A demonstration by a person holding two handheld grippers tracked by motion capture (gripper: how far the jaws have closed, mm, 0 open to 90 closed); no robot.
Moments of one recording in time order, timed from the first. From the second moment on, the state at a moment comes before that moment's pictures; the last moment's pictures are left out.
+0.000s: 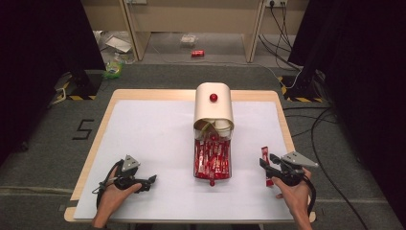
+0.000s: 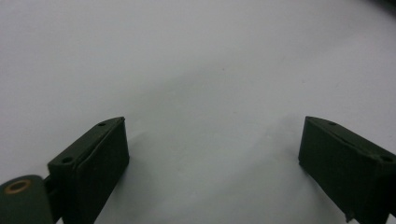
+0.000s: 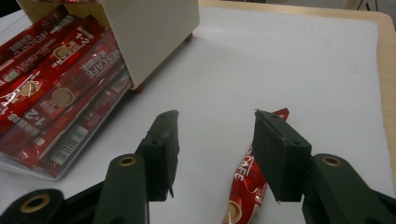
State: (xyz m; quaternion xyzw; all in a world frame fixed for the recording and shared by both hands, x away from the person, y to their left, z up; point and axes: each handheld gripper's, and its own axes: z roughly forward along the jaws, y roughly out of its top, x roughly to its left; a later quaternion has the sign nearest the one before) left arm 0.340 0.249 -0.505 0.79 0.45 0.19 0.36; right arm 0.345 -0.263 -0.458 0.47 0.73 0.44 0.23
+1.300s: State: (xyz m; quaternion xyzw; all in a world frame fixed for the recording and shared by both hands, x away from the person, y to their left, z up) left arm 0.340 0.249 -0.505 0.79 0.45 0.19 0.36; right arm 0.335 -0.230 -0.449 0.43 0.75 0.46 0.22
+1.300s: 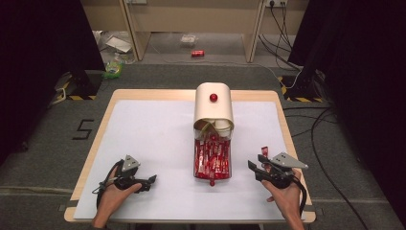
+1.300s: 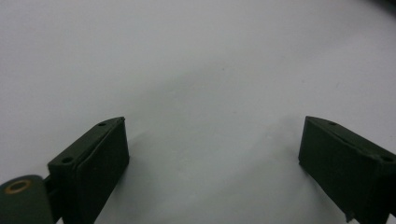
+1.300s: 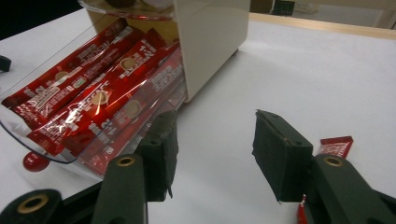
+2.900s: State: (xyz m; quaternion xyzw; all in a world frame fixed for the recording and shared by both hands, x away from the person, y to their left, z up) left arm 0.340 0.249 -0.505 0.79 0.45 0.19 0.36; right arm 0.297 -0.197 -0.460 0.37 0.78 0.47 0.17
